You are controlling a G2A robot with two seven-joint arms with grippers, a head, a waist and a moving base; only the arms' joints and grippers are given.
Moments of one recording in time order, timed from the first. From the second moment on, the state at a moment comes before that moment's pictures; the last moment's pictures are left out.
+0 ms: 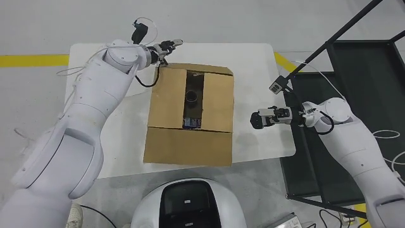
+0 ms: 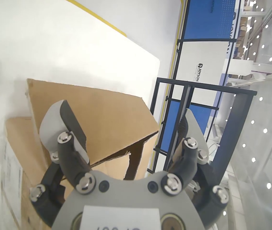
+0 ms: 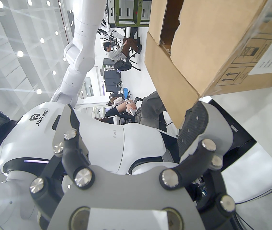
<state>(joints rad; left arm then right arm) 0.25 -1.52 -0.68 -0.35 -0.16 0.01 -0.68 -1.12 -0.79 1.19 -1.26 0.77 -0.38 1.44</state>
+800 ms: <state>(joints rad) 0.30 -1.45 -0.90 -0.37 -0.39 -0.20 -0.80 -1.12 -0.79 1.19 -1.26 0.77 -0.38 1.44</state>
